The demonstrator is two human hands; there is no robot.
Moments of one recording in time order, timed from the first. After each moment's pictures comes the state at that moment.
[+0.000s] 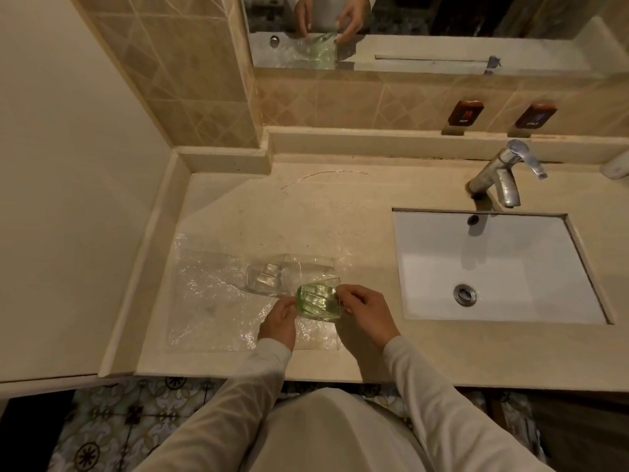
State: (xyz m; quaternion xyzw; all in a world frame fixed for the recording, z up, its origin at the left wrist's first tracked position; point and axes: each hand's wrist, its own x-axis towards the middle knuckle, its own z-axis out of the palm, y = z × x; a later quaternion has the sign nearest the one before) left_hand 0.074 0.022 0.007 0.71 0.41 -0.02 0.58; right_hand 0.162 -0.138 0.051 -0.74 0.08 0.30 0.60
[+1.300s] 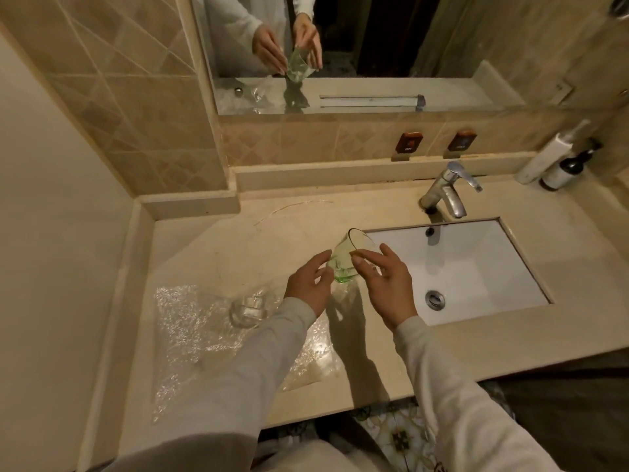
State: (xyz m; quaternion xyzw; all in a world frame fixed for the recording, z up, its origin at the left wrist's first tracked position) left_hand 0.190 0.023 0.100 0.74 0.16 -0.04 0.65; right_hand 0.212 -0.129 0.131 -0.83 0.05 0.05 0.55
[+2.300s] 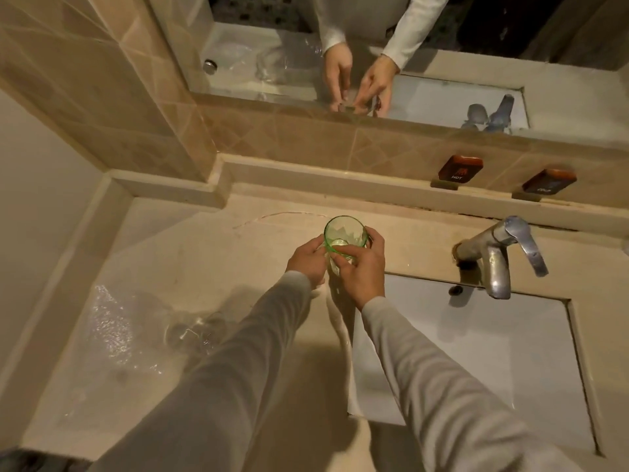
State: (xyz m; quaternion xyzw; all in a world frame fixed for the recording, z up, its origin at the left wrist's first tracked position) left_hand 0.391 -0.027 0.045 0.59 0.43 -0.12 0.67; right_hand 0.424 -0.139 0.051 -0.87 -0.05 0.16 0.46
